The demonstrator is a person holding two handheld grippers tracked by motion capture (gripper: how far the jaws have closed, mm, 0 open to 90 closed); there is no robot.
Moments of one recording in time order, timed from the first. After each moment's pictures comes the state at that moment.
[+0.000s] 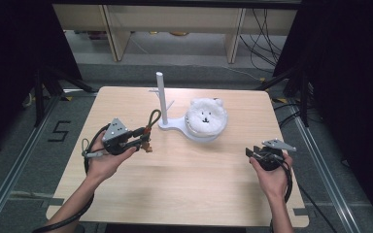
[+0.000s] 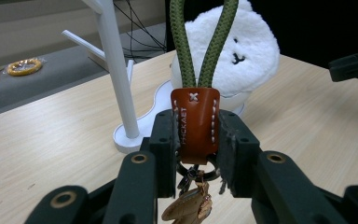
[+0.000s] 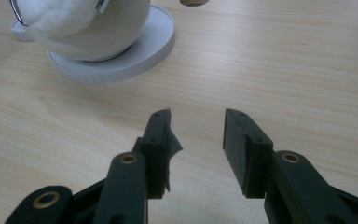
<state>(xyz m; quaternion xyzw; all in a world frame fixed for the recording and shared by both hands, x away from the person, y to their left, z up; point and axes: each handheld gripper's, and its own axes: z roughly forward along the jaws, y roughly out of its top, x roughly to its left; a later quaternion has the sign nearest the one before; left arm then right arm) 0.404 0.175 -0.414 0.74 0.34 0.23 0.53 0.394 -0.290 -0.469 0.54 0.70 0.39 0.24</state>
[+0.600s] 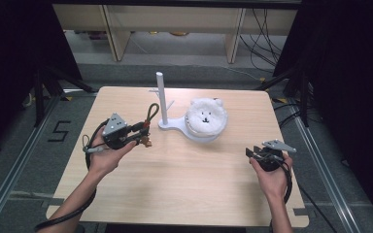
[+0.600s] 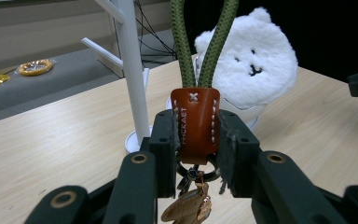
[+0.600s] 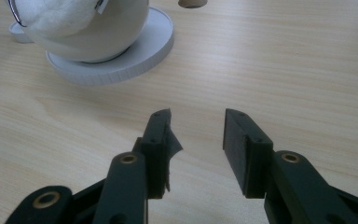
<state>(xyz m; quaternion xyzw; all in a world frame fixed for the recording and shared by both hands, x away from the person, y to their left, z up) 0.417 0.177 -0.411 0.73 0.36 0.24 0.53 0.393 -0.290 -0.472 0.54 0.70 0.40 0.24</state>
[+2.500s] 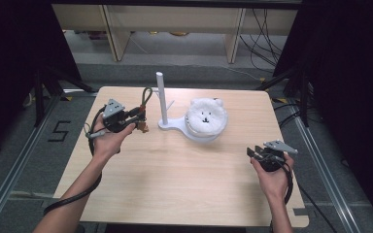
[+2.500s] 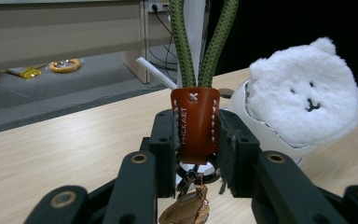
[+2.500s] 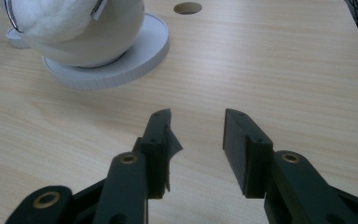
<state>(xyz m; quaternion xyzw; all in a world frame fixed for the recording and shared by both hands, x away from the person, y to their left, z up) 0.461 0.184 -0.406 0.69 0.41 0.26 0.54 0.391 -0.292 -0.472 0.54 0.69 0.40 0.26</state>
